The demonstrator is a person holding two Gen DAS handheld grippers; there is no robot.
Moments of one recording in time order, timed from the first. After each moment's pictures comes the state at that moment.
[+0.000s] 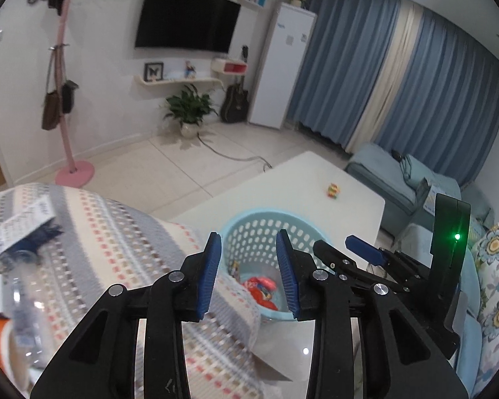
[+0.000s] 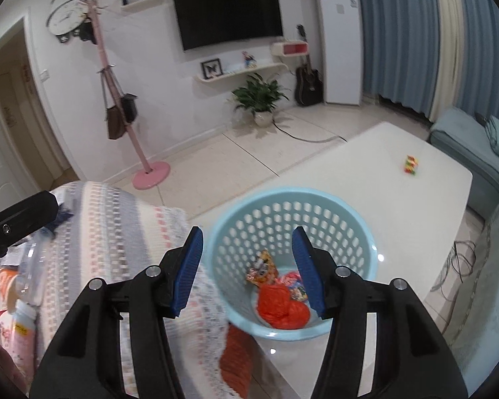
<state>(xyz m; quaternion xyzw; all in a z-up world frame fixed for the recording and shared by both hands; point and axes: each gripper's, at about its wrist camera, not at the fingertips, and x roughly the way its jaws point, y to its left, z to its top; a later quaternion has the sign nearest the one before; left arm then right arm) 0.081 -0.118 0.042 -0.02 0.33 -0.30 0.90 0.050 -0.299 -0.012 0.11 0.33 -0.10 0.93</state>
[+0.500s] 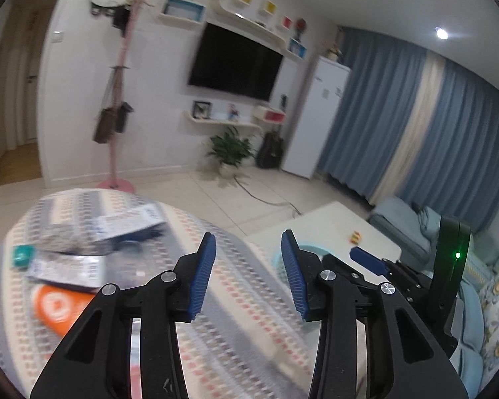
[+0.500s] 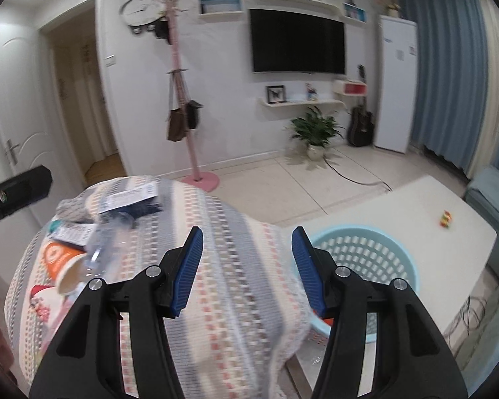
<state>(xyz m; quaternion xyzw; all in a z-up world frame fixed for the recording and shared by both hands) 0.018 0.029 0.086 -0.09 0.25 -0.22 0.94 0.029 -0.170 0.041 0.03 0.28 0.01 0.96</state>
